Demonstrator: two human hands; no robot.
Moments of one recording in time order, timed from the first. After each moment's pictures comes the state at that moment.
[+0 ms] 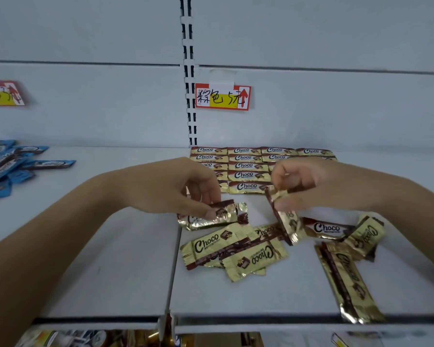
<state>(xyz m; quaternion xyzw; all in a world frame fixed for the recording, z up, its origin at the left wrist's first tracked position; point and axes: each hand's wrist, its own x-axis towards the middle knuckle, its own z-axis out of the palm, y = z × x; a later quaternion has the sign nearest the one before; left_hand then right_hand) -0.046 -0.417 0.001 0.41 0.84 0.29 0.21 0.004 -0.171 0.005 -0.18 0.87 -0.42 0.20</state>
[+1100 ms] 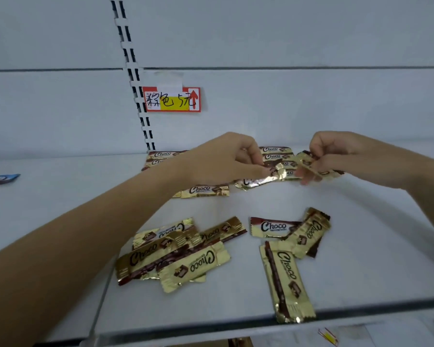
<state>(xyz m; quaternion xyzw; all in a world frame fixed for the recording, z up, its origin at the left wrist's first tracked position) -0.054 -0.284 0.004 0.38 0.84 0.36 0.14 0.012 -0.065 0.012 -0.06 0.90 -0.43 0.07</state>
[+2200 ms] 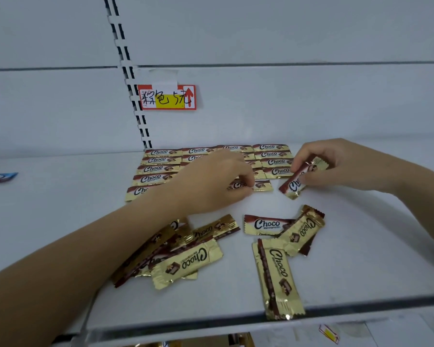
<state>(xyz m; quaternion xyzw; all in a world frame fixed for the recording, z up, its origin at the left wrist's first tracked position) -0.045 -0.291 -0.025 0.48 0.86 0.15 -0.06 0.010 -0.062 -0.002 -0.08 0.93 -0.36 0.04</state>
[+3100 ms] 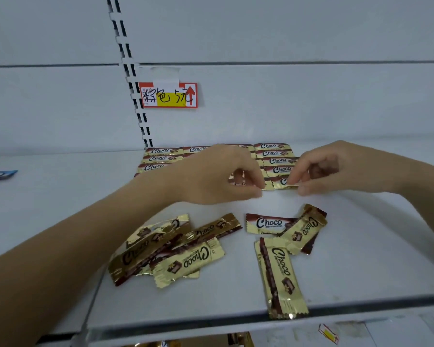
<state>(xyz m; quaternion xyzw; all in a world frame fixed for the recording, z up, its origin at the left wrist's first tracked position) -0.038 -0.294 0.000 0.50 0.84 0.19 0.05 0.014 -0.066 0.003 -0.15 0.91 -0.38 0.11</state>
